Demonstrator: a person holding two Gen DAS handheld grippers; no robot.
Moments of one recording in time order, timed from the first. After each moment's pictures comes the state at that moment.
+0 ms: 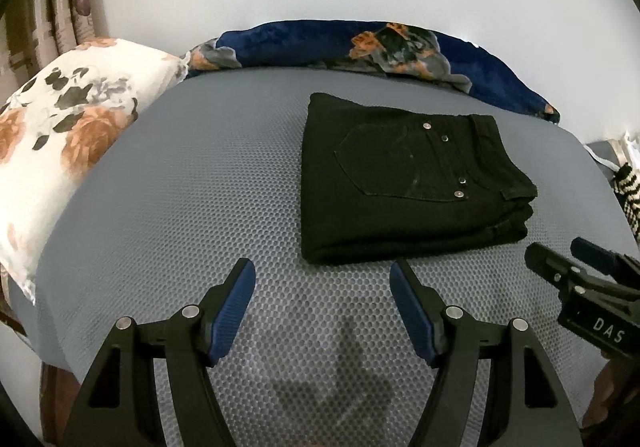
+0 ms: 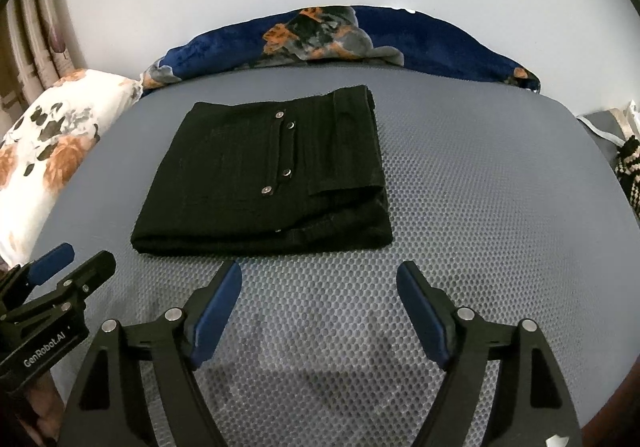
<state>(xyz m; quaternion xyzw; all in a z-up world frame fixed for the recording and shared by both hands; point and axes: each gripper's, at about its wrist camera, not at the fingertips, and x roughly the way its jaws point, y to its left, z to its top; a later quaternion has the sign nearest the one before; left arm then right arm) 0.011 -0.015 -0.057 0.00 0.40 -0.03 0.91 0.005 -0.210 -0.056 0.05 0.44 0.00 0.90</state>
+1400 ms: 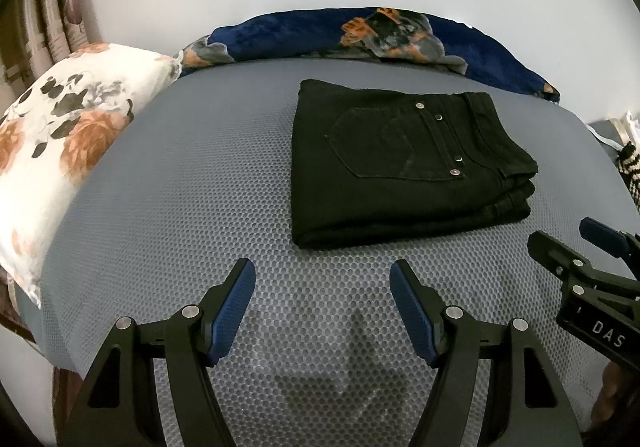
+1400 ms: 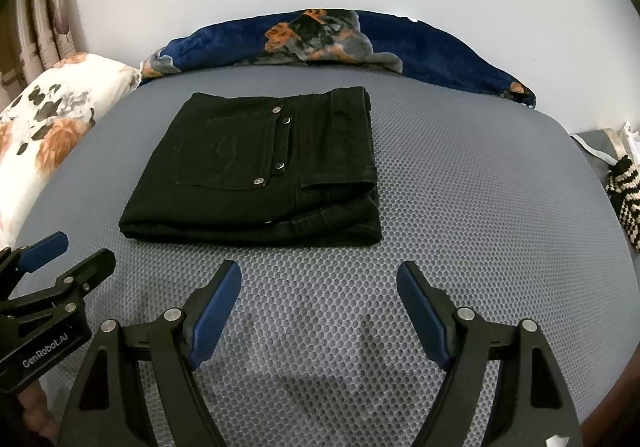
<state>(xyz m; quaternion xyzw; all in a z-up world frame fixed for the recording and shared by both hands) 0.009 -0.026 -0.065 0.03 0.42 -0.03 0.91 0.000 -0.208 -0.059 0.02 0.44 -0.01 0.90</state>
